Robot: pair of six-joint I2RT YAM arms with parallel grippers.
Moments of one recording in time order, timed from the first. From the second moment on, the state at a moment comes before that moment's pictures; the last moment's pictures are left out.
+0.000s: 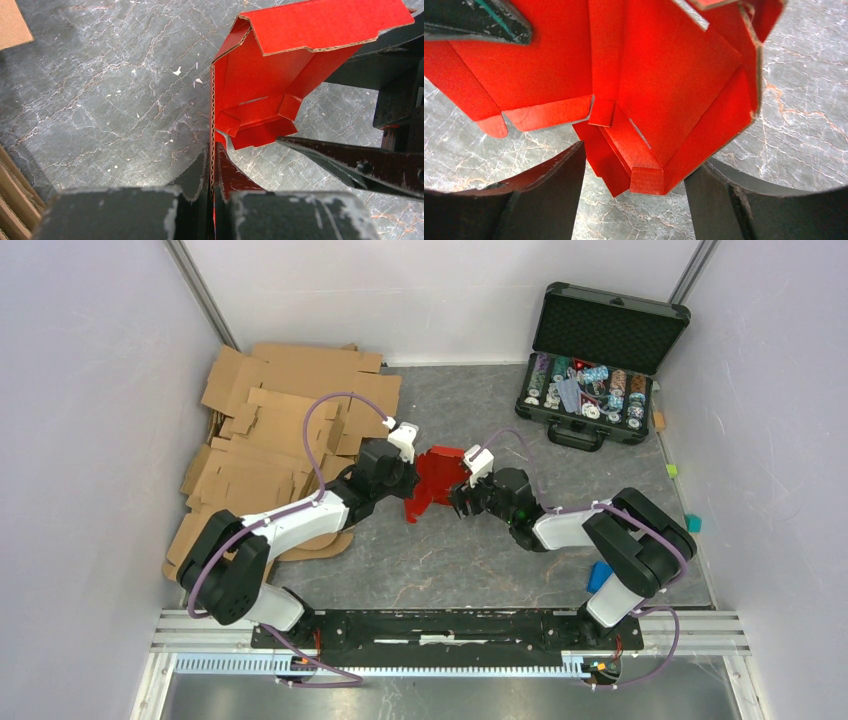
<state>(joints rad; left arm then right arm) -0.65 1.45 0.78 0.11 -0.02 -0.23 0.67 1.63 0.52 0.76 -0.07 -0.02</state>
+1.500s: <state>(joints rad) -0.67 1.47 0.81 0.10 0.05 -0.22 0.74 1.68 0.56 0.62 0.13 0.03</state>
